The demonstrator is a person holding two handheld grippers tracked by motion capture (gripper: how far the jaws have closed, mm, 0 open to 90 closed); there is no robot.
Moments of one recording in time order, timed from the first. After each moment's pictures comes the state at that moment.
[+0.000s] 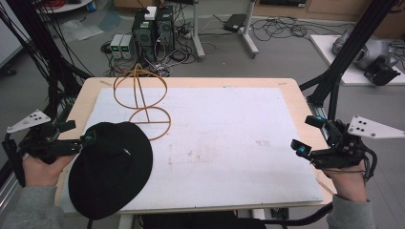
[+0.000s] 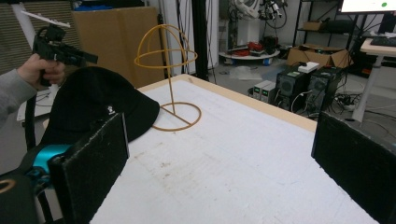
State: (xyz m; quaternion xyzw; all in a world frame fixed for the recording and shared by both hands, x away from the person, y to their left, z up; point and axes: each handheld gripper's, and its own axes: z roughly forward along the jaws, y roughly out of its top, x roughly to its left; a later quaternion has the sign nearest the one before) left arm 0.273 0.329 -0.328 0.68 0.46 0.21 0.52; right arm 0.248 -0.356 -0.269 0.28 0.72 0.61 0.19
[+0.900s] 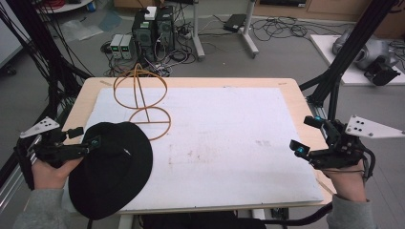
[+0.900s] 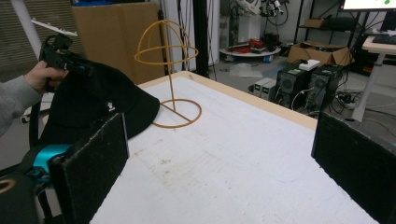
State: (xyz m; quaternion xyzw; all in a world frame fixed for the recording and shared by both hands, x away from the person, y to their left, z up) left arm 0.276 0.329 -0.352 0.69 0.48 0.19 0.52; right arm 0.248 -0.354 -0.269 0.28 0.73 0.60 0.19
